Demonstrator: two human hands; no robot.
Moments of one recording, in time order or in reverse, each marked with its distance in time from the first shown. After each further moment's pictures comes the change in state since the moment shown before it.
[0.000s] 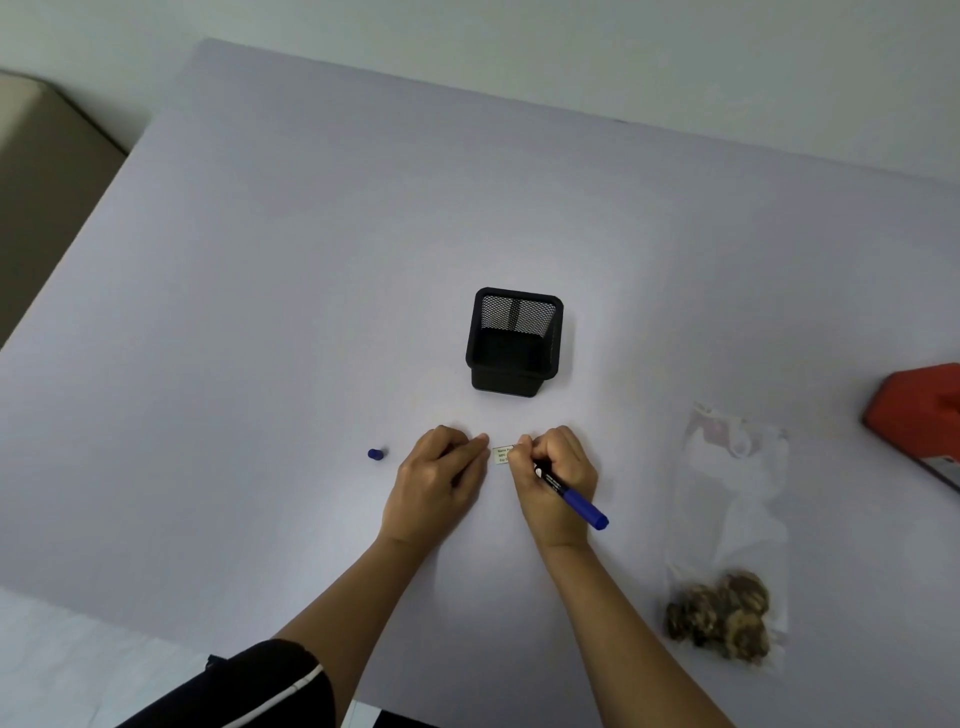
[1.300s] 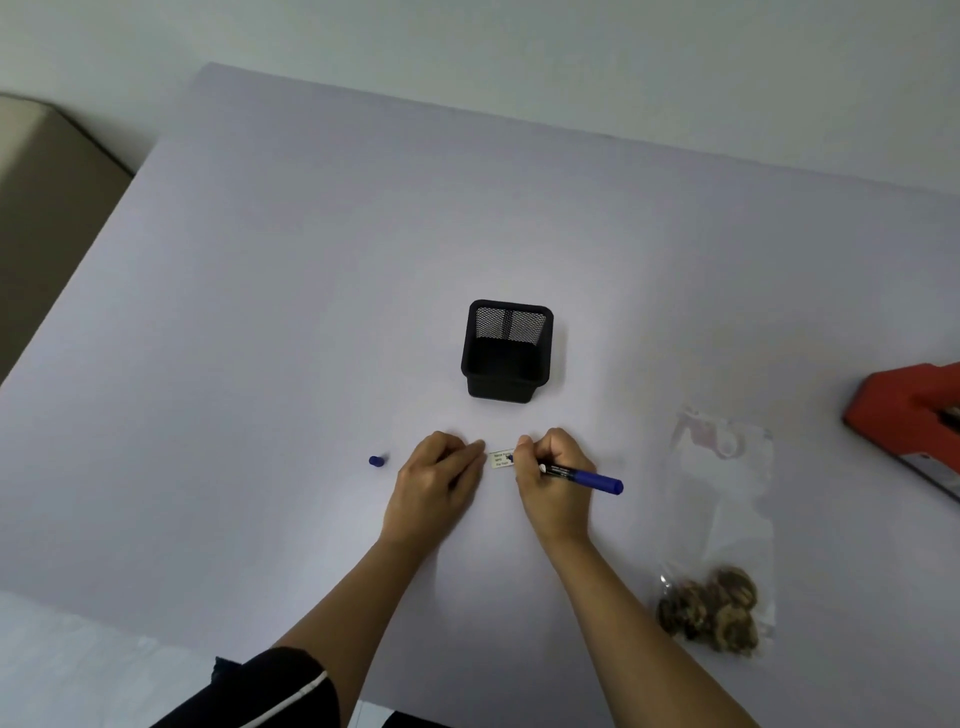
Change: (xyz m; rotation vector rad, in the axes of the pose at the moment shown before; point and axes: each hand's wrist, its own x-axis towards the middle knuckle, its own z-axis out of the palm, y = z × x) left_hand 0.001 -0.001 -0.001 -0.010 -0.007 -0.014; right_hand 0.006 -0.009 -0.007 0.121 -0.034 0.234
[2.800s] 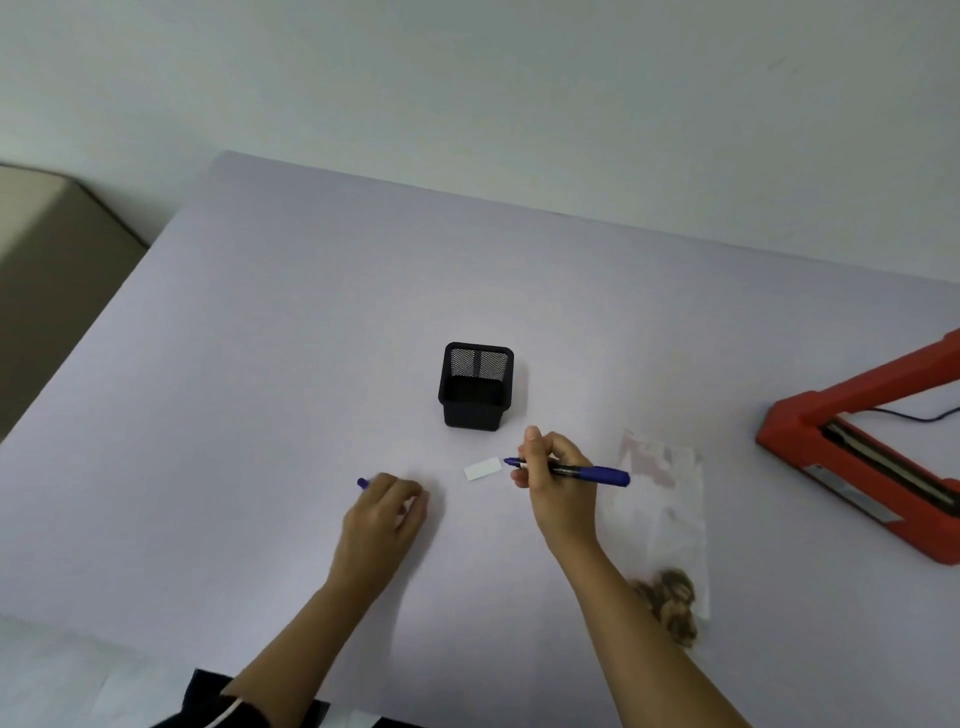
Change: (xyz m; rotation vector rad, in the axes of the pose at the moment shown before) left_hand -0.018 0.024 -0.063 -0.011 -0.048 -0.186; right_hand 0.006 -0.085 -0.050 0.157 -0.025 0.291
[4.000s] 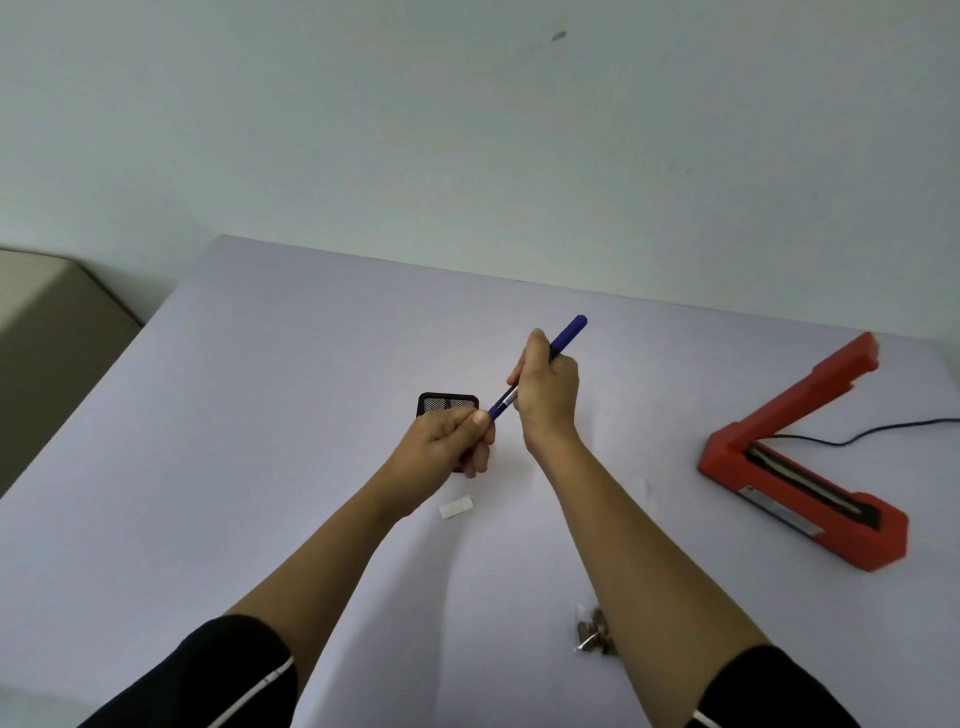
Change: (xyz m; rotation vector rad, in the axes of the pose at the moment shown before) left_hand 0.089 0.155 -0.064 -0.754 -0.506 -0.077; right_hand 0.040 -0.143 0.003 0.101 0.112 -0.069
